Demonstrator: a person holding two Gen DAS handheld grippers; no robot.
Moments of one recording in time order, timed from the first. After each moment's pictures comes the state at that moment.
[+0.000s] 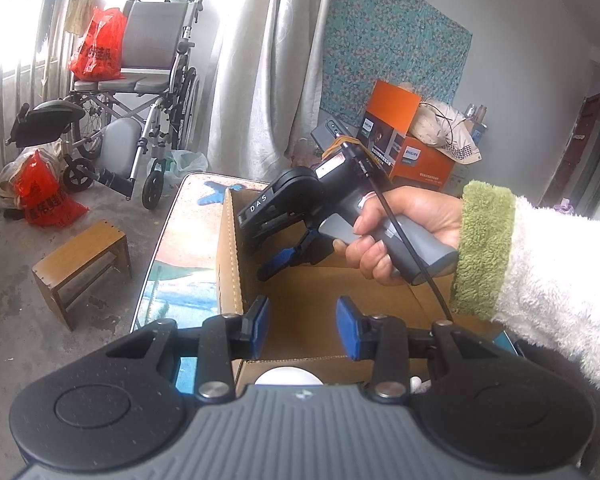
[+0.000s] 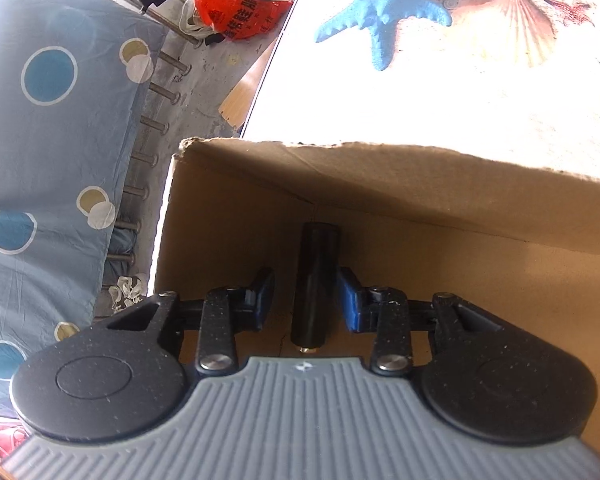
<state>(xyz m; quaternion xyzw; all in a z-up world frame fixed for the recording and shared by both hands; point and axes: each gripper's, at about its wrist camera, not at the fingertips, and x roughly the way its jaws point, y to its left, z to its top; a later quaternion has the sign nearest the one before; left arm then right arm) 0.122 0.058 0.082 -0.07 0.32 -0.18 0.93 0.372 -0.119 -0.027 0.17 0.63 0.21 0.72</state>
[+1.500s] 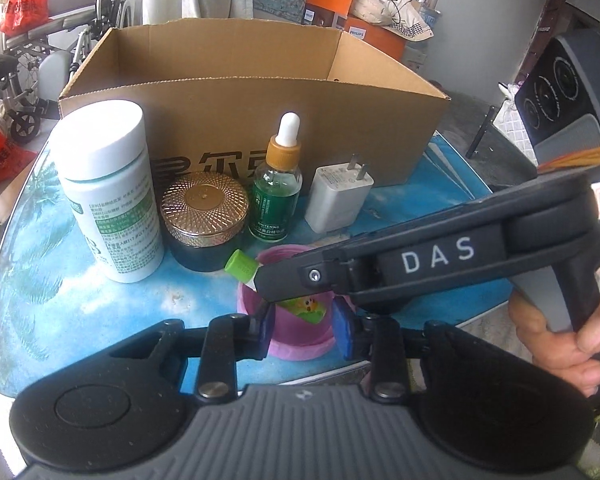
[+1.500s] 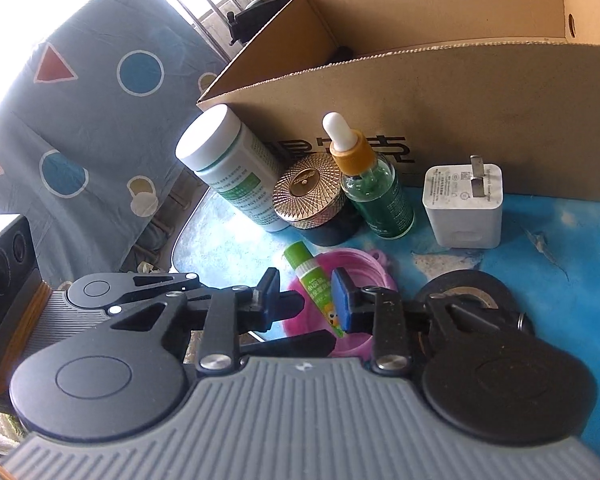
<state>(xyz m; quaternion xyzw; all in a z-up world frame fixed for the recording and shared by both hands) 0.044 -0.027 -0.027 0.01 0.43 -0.25 0.87 0.026 -0.209 -0.021 0.16 0.47 0.28 0.82</state>
